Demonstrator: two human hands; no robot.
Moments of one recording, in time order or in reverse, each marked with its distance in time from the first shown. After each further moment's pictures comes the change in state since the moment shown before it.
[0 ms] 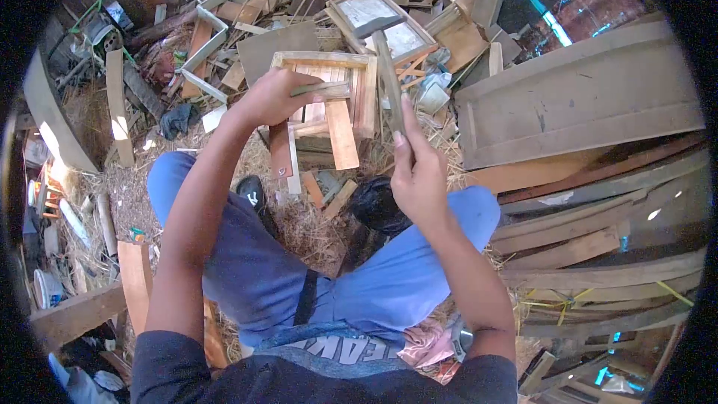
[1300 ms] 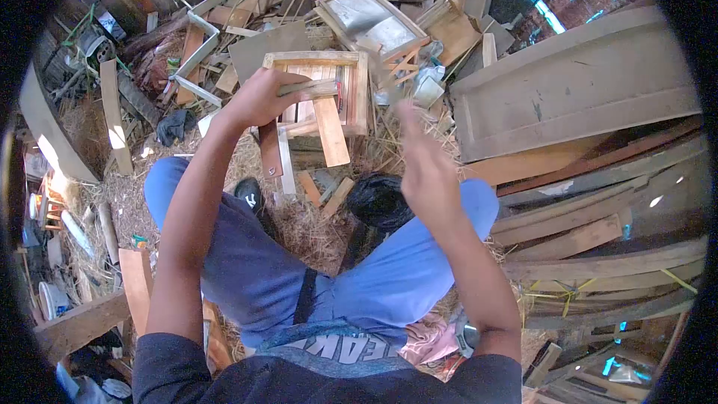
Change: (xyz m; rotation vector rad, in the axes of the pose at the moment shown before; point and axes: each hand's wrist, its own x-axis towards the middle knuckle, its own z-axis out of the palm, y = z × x) left_hand 0.004 -0.002 -0.002 -0.036 -0.013 0.014; right_hand -0.012 -0.006 -0.036 -0.285 -0.033 -0.069
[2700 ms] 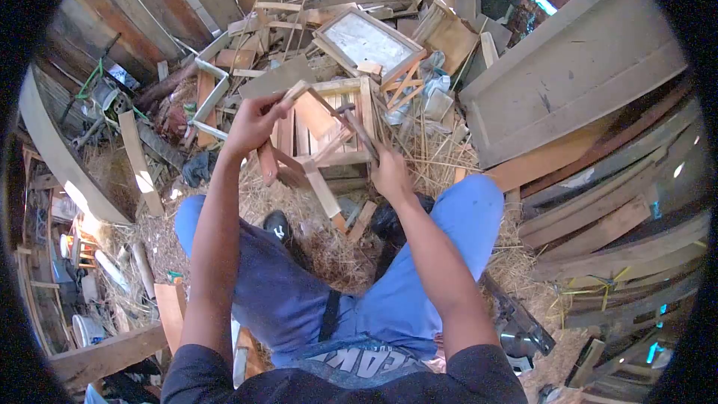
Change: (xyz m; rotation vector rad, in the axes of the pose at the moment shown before) left_hand 0.013 -0.022 -0.012 -0.240 0.198 -0.046; right_hand 0.025 0.104 0.161 0.109 0.005 0.230
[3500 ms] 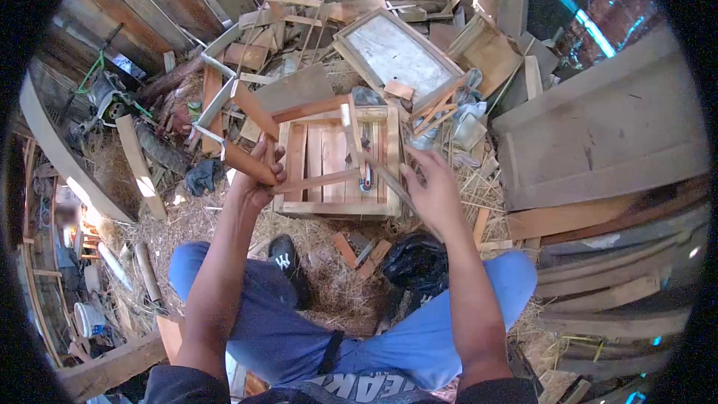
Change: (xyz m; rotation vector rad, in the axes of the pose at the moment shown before) left_hand 0.004 -0.100 0.029 -1.440 0.385 -0.807; right_hand 0.093 -0.013 -0.049 0.053 -0.130 -0.007
